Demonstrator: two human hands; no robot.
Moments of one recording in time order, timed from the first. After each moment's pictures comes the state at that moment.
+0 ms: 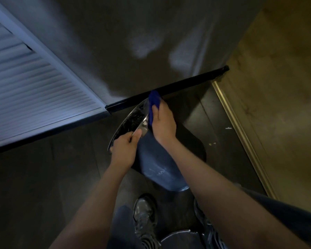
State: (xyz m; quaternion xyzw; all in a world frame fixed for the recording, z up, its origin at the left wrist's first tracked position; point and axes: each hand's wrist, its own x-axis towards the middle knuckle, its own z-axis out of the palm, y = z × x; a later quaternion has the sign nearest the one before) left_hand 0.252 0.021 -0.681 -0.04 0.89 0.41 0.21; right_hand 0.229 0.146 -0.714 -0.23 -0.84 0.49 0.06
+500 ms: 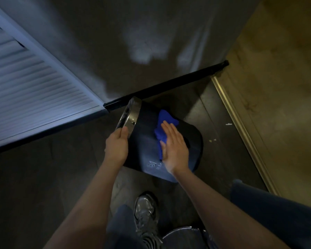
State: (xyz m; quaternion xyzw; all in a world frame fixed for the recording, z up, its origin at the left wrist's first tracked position) left_hand 0.242 0.011 -0.687 -0.15 0.87 0.43 0.21; right_hand 0.320 0.155 -0.756 -0.12 -0.95 0.29 0.04
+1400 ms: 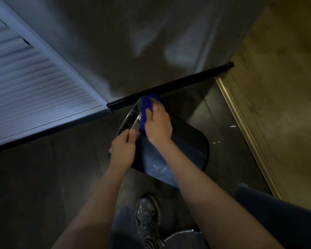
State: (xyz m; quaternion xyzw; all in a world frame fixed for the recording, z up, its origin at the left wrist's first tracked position) left_hand 0.251 0.014 -0.688 -0.09 0.88 0.43 0.18; right_hand 0.226 0.123 -0.716 -0.22 -0.86 0.46 0.04
